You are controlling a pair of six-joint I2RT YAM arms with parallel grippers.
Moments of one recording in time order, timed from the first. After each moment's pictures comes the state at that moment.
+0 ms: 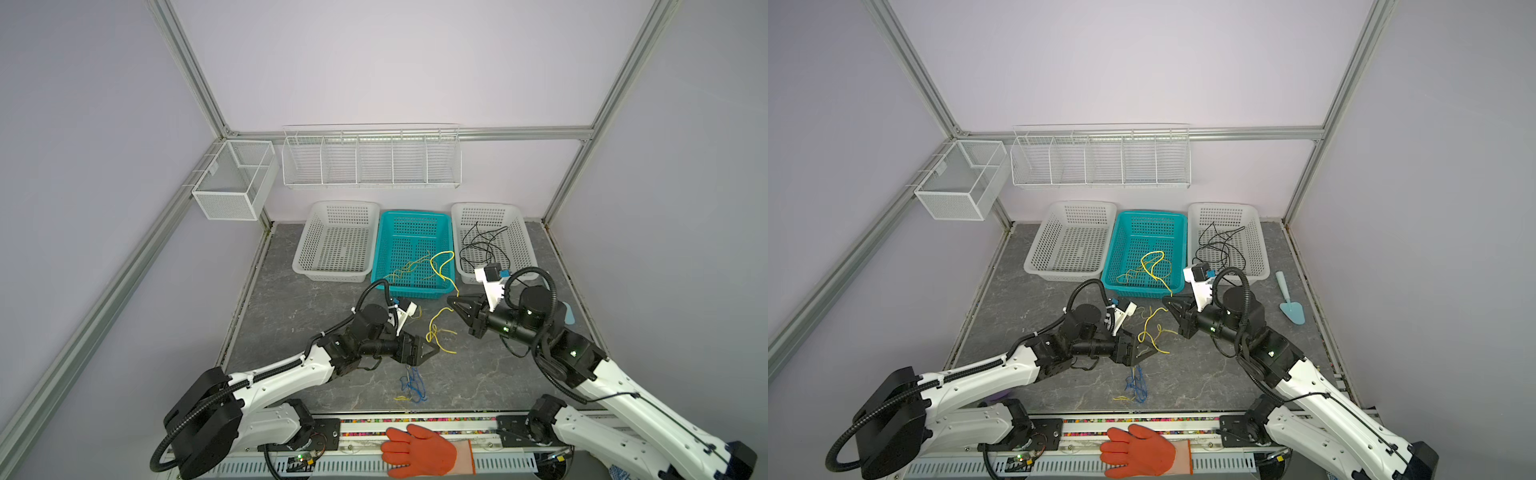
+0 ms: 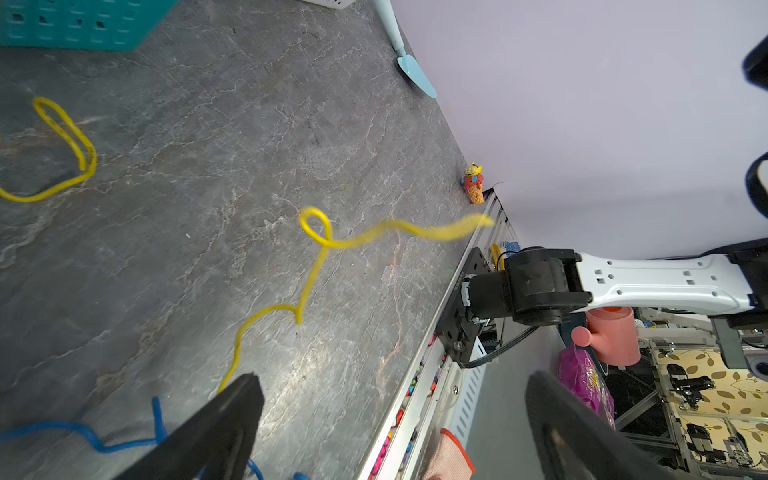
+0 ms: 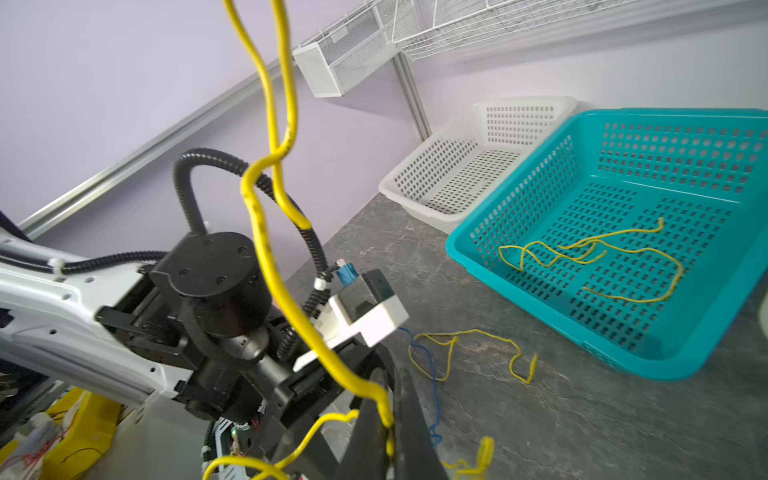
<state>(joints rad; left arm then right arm) -0.93 1.21 0.58 0.12 0.48 -0.66 0.73 0.81 0.77 -0.17 -0.30 0.40</state>
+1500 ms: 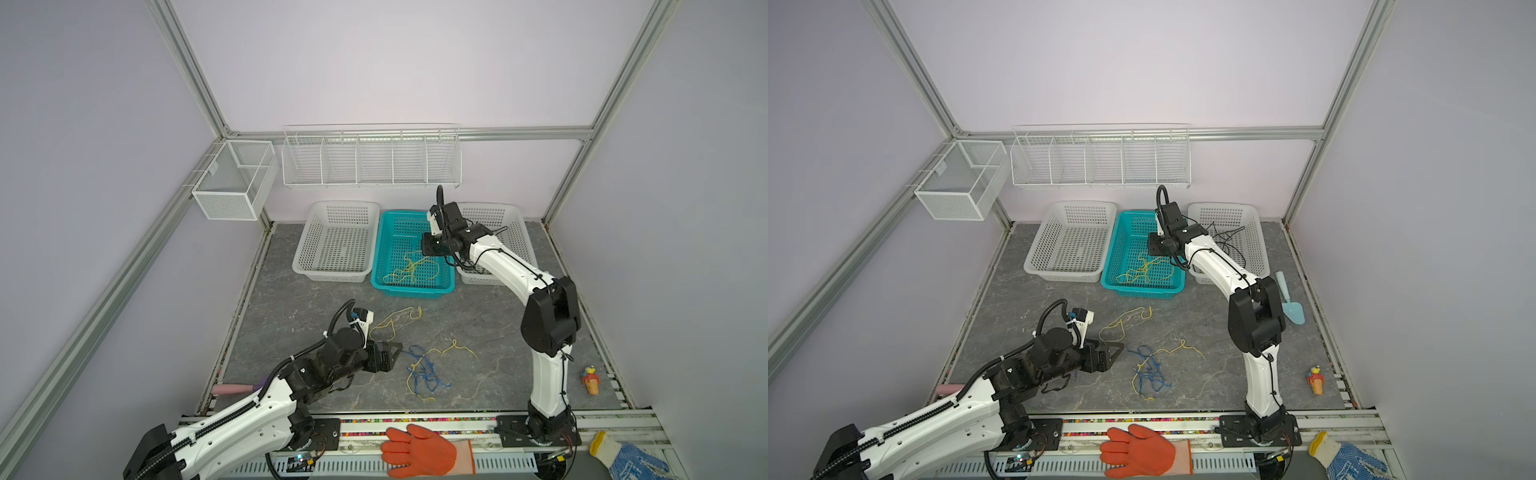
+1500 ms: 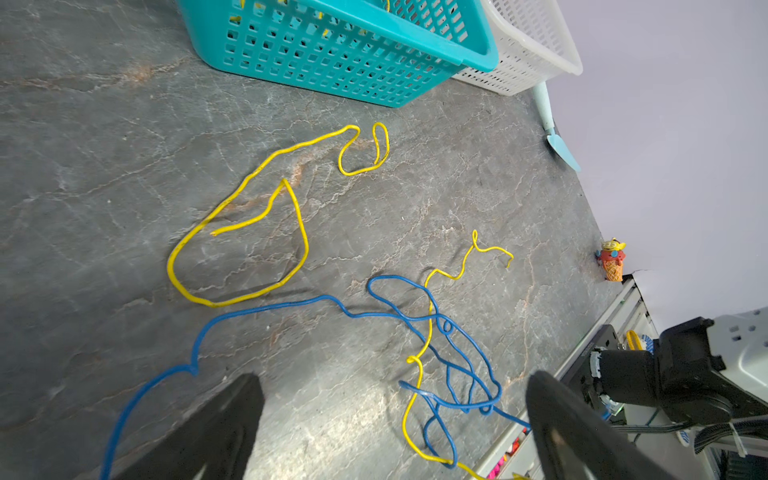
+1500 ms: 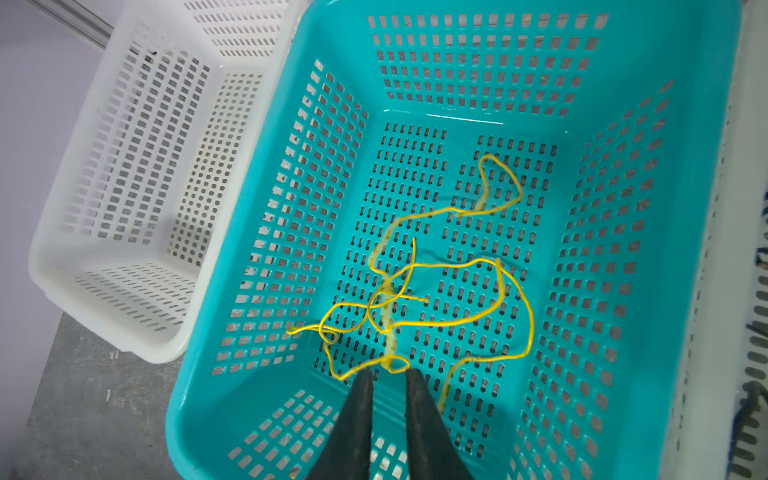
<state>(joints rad) -0.92 0.78 0.40 -0.20 0.02 -0.72 0.51 2.03 1.85 -0.66 -0.08 0.41</state>
